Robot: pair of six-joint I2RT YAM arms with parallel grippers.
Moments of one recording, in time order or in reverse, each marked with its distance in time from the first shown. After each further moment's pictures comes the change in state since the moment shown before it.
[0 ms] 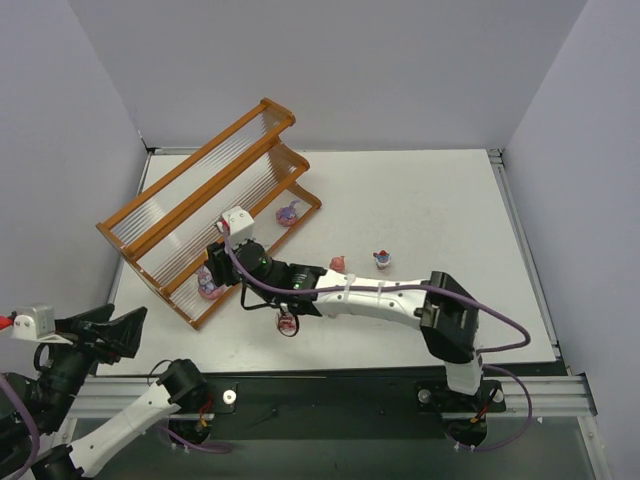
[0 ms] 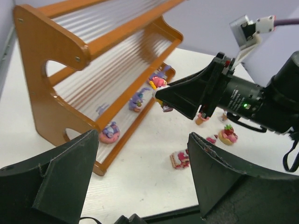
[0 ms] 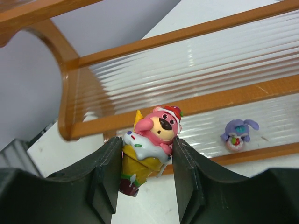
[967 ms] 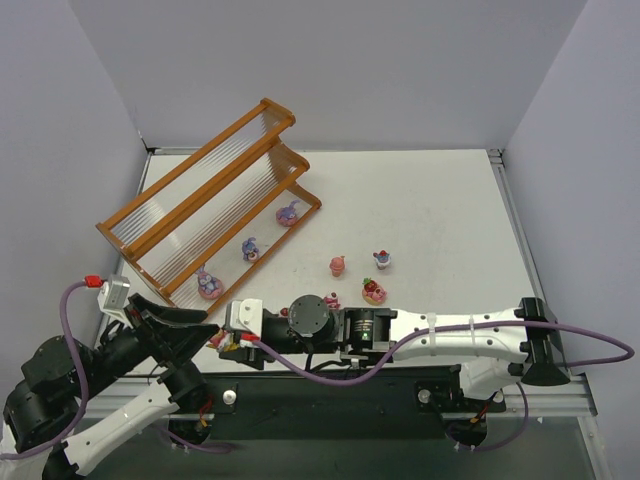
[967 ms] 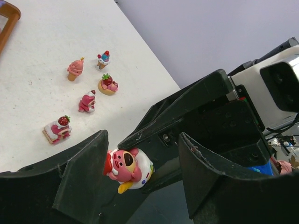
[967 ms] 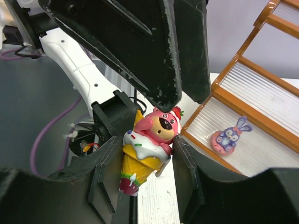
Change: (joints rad) left arm -0.018 0.101 -0.187 0.290 0.631 -0.285; right arm 0.245 -0.506 -0.385 -0.024 -0.475 -0.499
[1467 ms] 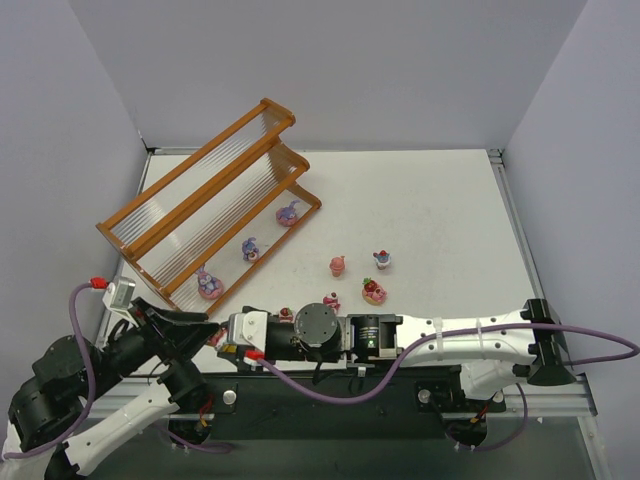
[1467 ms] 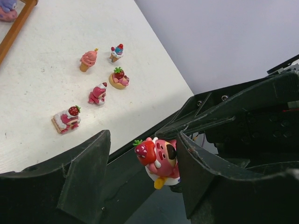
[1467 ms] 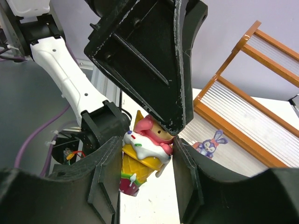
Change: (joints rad) left arm 0.000 -0.021 -0.032 -0.050 -0.056 -0.042; right arm 0.048 -0.027 0.000 0.037 0.090 -0.118
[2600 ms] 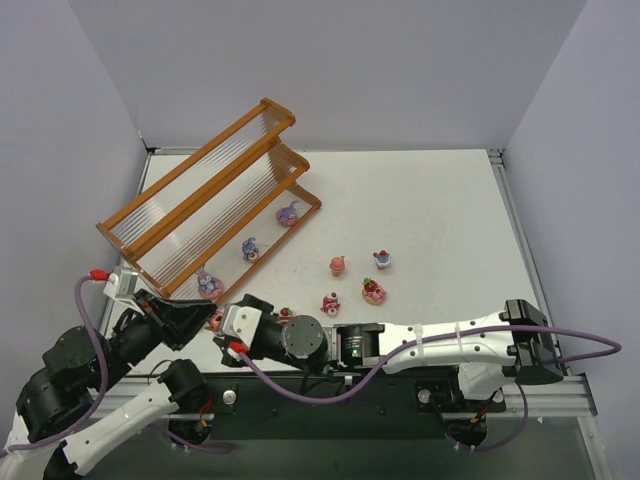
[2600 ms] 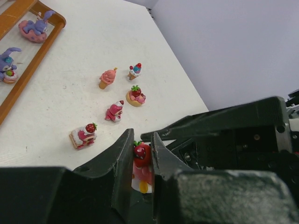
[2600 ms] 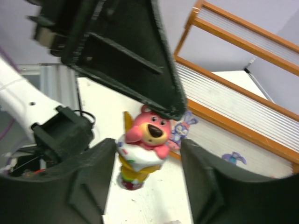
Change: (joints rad) left arm 0.000 0.047 -0.017 0.071 -0.110 0.035; right arm 0.029 0.074 -0.019 0.106 0.289 0.006
